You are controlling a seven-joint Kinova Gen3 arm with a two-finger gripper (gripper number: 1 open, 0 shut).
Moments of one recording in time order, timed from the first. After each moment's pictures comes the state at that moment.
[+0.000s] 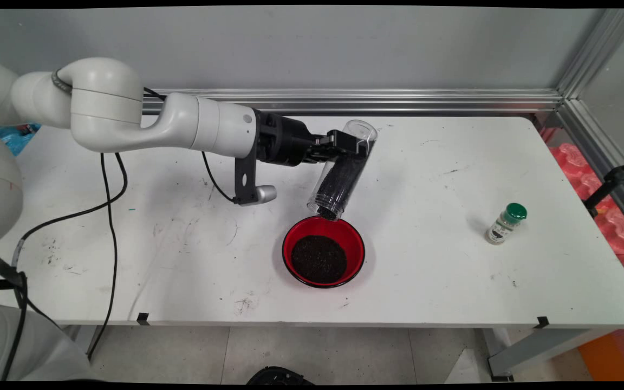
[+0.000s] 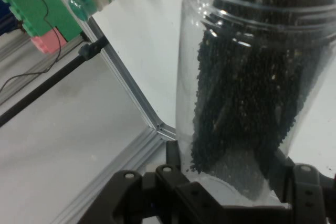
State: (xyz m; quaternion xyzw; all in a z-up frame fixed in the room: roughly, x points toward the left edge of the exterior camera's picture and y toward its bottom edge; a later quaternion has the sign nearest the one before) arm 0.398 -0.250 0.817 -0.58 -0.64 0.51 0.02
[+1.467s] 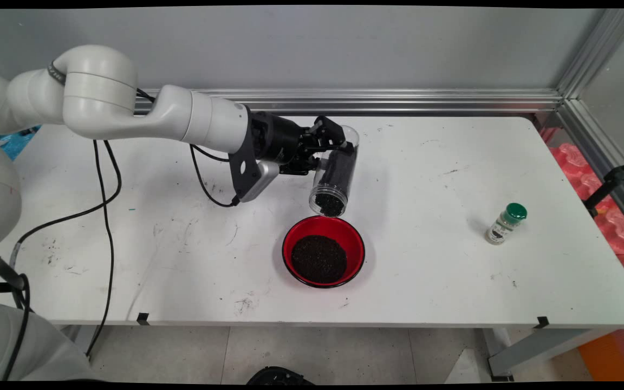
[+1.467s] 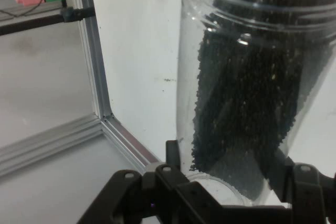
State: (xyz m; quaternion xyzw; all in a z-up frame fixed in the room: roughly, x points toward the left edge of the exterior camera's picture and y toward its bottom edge) arm 0.415 -0.257 0.819 -0.44 -0.76 0.46 0.13
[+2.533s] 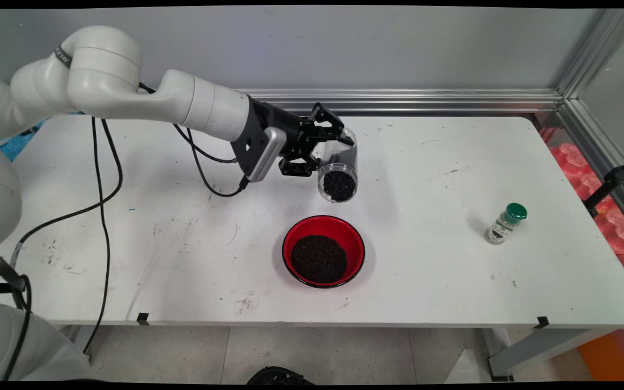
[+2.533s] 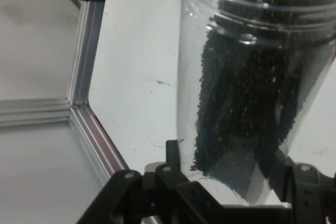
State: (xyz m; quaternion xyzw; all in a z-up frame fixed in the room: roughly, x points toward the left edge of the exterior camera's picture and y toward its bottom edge) arm 0.423 -0.277 0.827 -0.33 -0.82 0.41 0.22
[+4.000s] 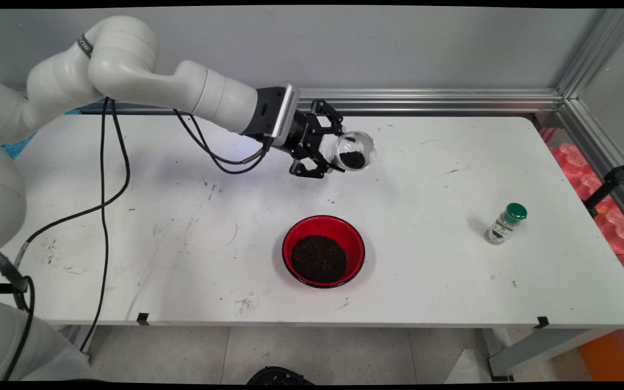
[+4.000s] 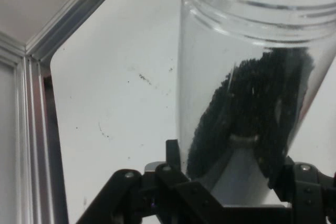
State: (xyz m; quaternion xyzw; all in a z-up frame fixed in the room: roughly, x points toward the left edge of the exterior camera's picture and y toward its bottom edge) arm 0.427 -0.309 0.821 -0.11 -0.88 0.31 0.34
